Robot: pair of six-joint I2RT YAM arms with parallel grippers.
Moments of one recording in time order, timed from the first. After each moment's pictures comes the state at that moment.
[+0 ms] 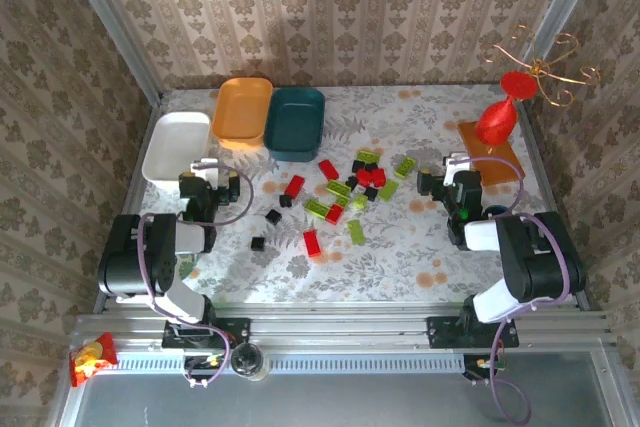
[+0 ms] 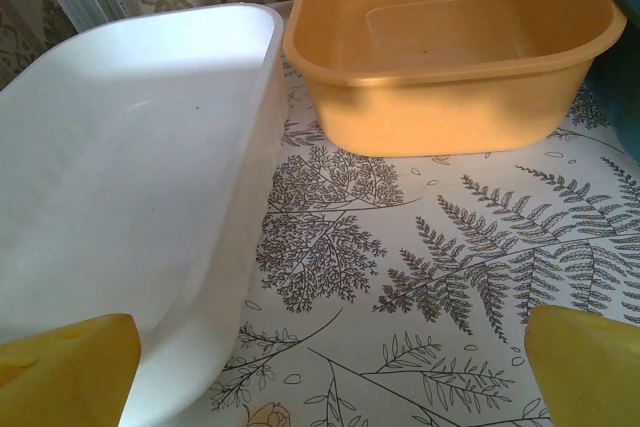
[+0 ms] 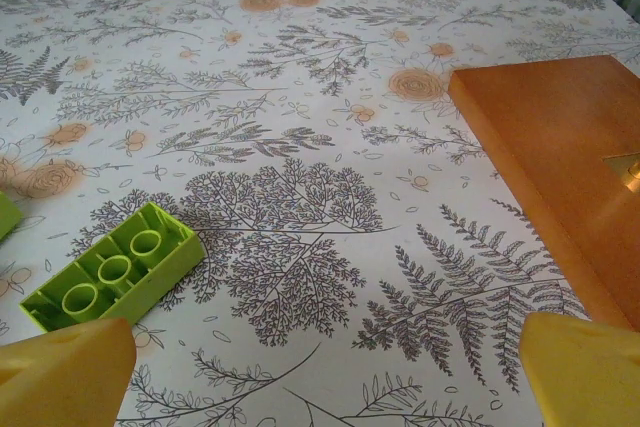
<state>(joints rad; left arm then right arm) -0.05 1.56 0.36 0.87 -0.06 0.13 0.03 1.53 0.39 0.76 0.12 0.01</state>
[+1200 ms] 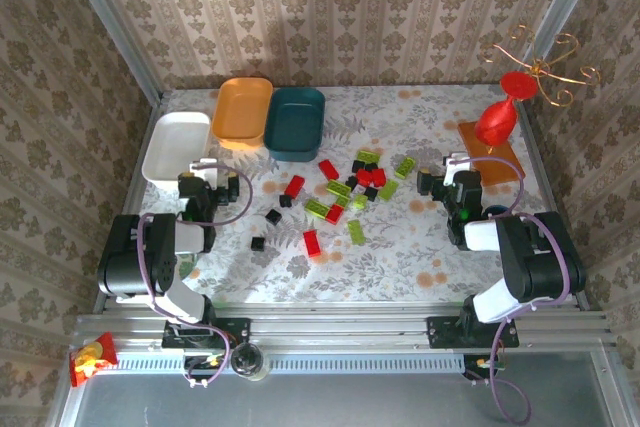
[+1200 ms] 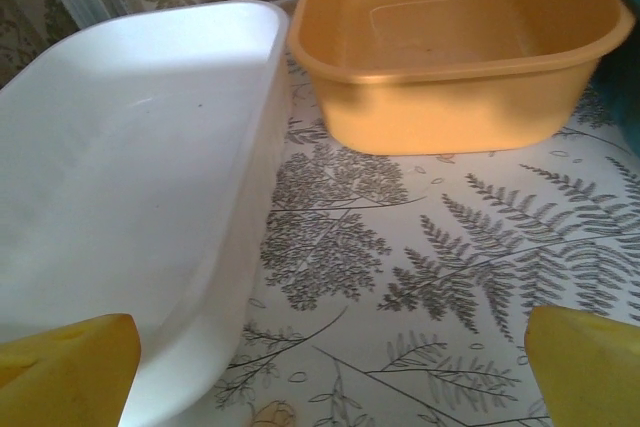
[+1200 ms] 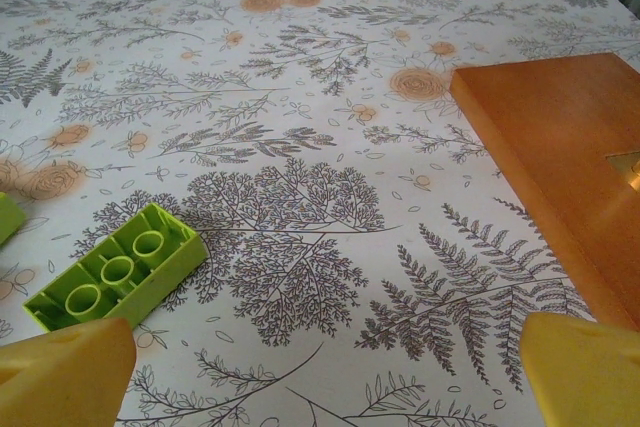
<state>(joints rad) -0.03 1.56 0.36 0.86 -0.06 0.12 0.03 1.53 0.39 0.76 0.12 0.02</state>
